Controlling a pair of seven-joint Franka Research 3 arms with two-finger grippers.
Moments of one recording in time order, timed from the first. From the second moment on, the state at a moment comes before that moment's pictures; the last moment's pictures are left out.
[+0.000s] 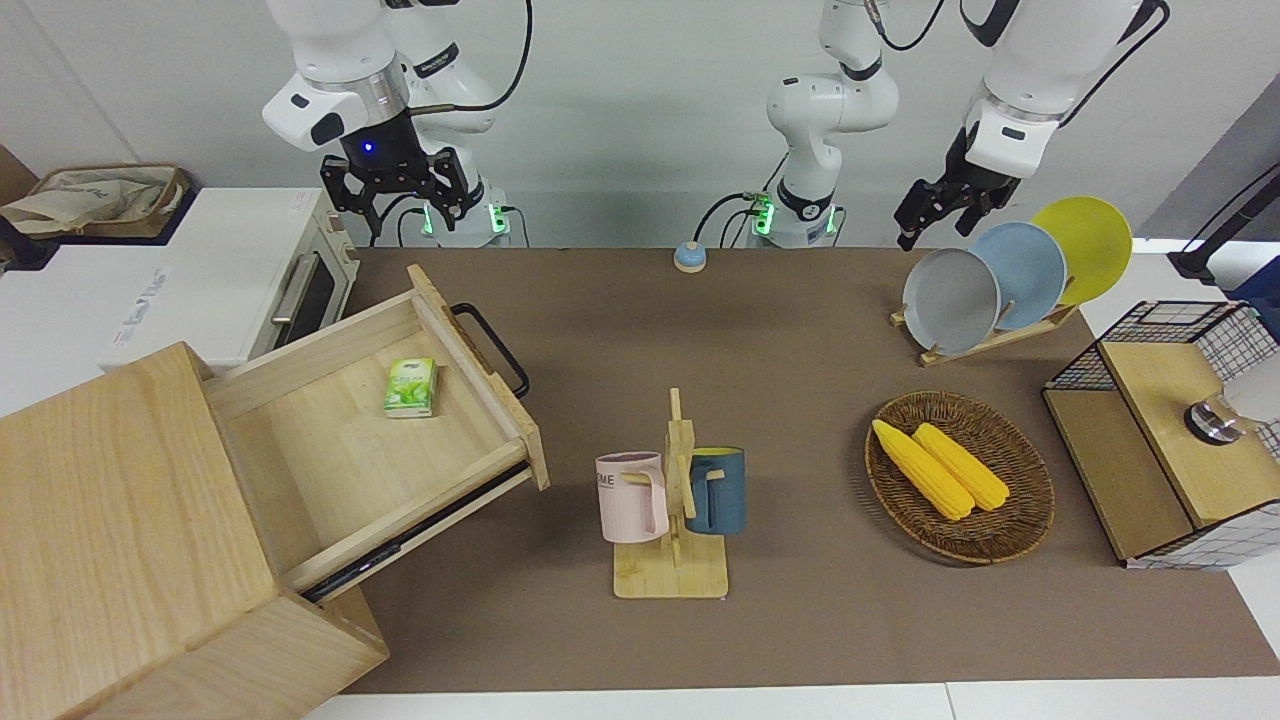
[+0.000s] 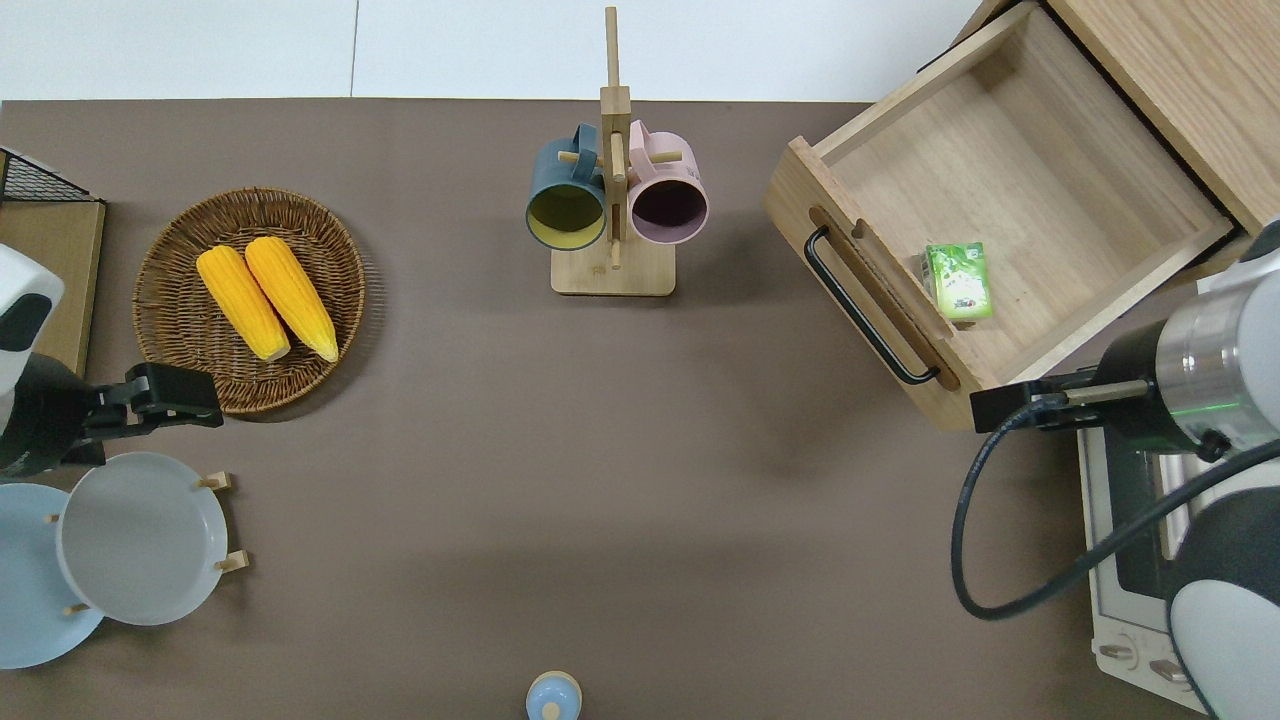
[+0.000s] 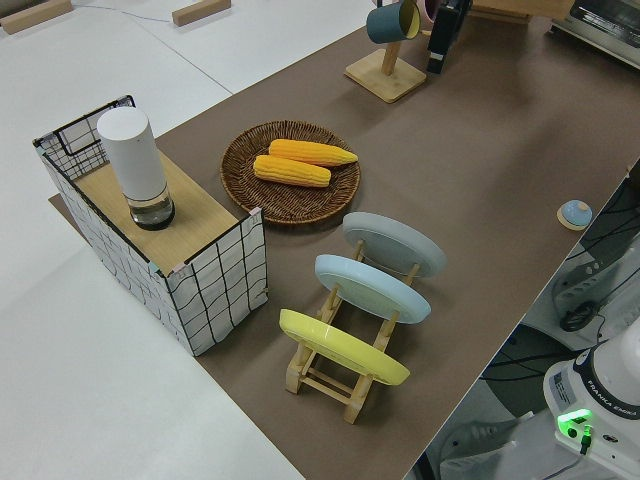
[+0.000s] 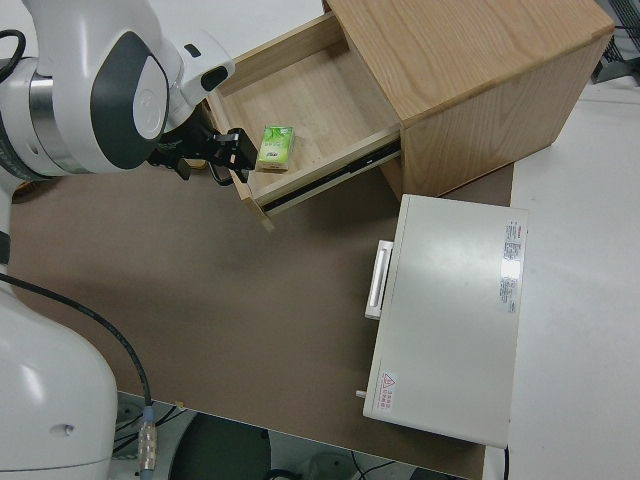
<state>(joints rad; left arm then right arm) 0.02 -0.13 -0.07 -1.71 -0.04 1.56 -0.33 -0.26 -0.08 0.40 -1.60 0.05 1.51 0.09</state>
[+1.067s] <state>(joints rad) 0.02 -0.13 -0.07 -1.71 -0.04 1.56 -0.33 -0.26 -0.08 0.41 -1.60 0.05 1.49 0.25</state>
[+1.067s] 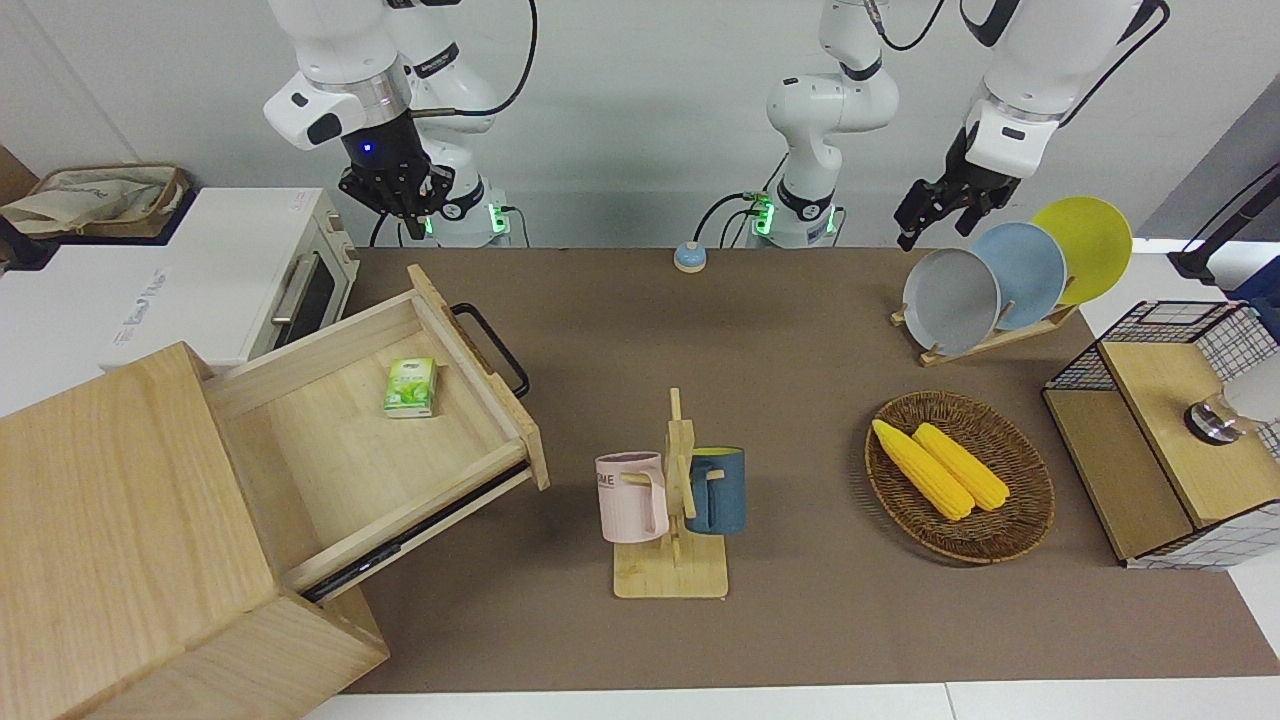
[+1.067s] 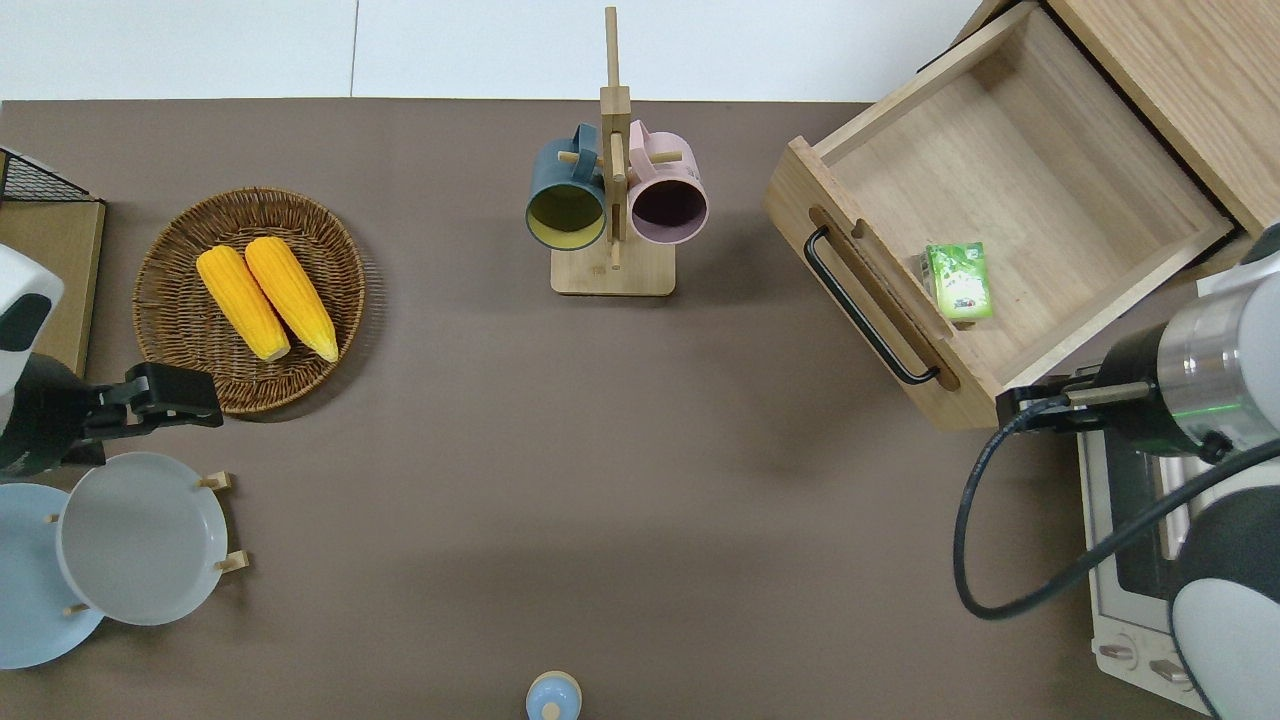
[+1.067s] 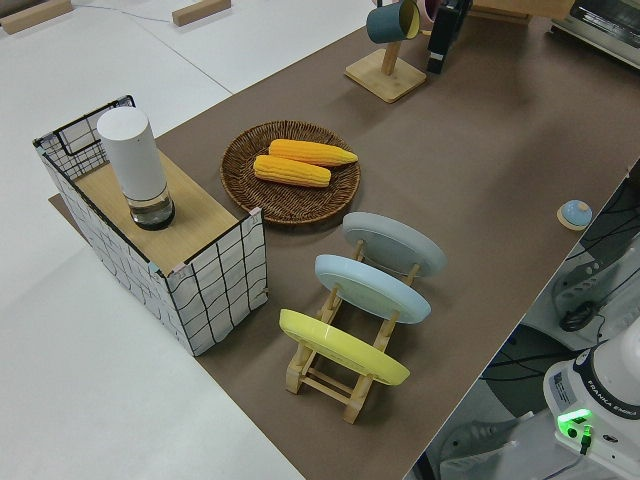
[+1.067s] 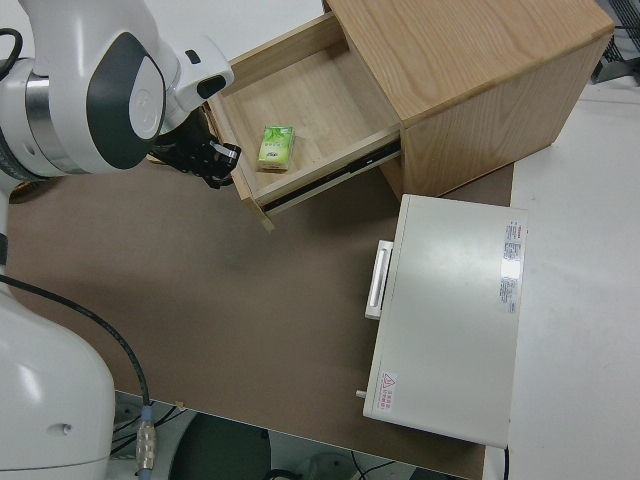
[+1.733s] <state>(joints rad) 0.02 -0.13 -0.07 -1.71 -0.04 1.56 -0.33 -0.13 -0.08 0.43 -1.61 0.09 1.47 0.72</state>
